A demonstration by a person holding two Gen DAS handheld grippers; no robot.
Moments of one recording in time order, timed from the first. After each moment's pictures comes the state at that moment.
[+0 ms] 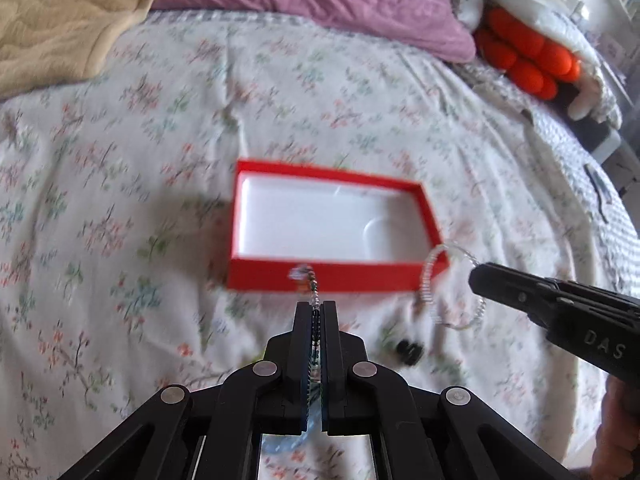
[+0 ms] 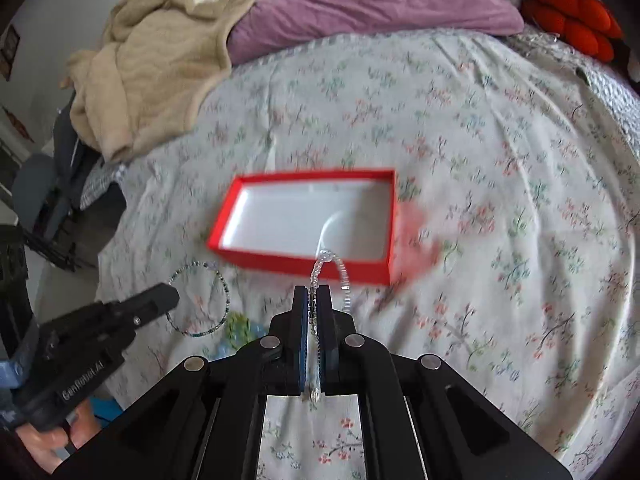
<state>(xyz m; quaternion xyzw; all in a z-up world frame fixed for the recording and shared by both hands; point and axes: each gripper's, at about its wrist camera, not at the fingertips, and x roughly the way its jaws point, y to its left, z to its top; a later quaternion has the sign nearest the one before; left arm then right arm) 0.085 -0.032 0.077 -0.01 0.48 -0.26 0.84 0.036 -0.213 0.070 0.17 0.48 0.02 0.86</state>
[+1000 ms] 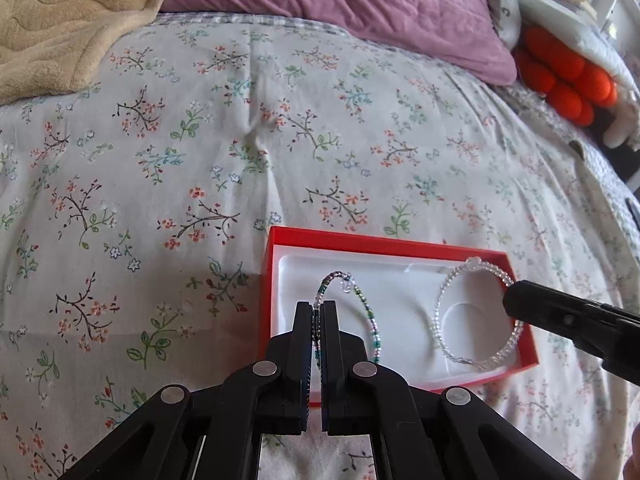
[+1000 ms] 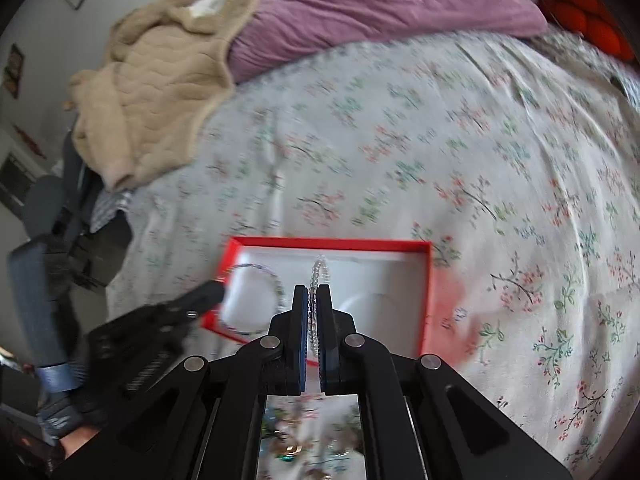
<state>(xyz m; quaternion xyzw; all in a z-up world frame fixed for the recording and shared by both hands) 0.163 -0.049 0.027 -0.01 0.47 -0.23 0.85 0.114 -0.228 0.043 0.20 0.46 0.04 0.86</state>
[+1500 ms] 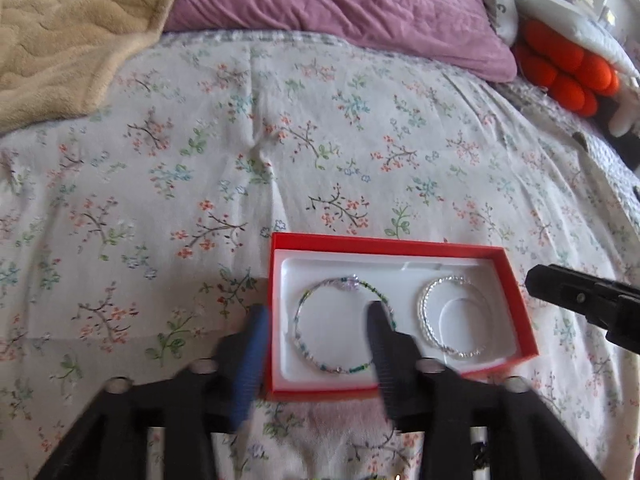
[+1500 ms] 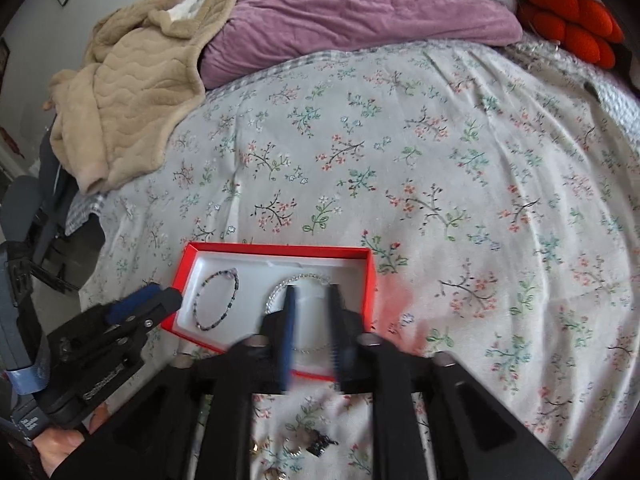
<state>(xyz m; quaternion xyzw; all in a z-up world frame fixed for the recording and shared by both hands) 0.145 -0.050 0.043 0.02 0.45 -0.21 0.87 0.099 -0.250 0.050 0.17 0.46 0.00 0.87</state>
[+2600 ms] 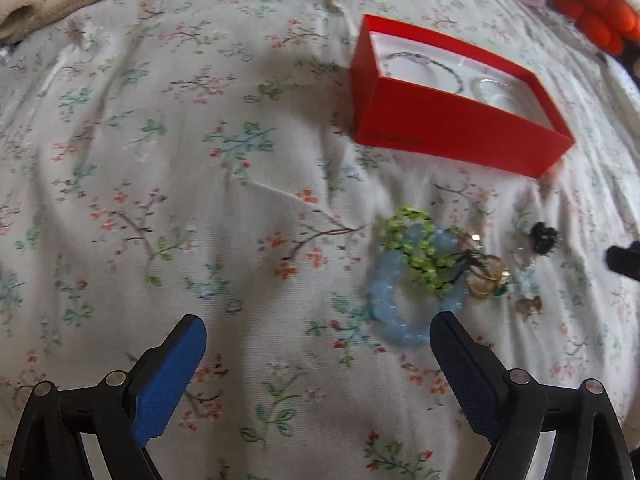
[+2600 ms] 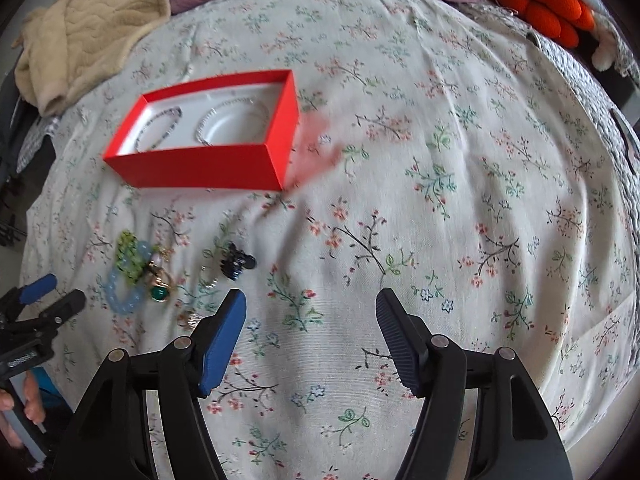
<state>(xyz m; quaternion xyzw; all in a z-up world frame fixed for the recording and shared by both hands) 0.047 0.027 -0.009 0.04 0.54 -0.18 0.82 -0.016 -0.236 0.003 0.10 0.55 -0.08 0.82</state>
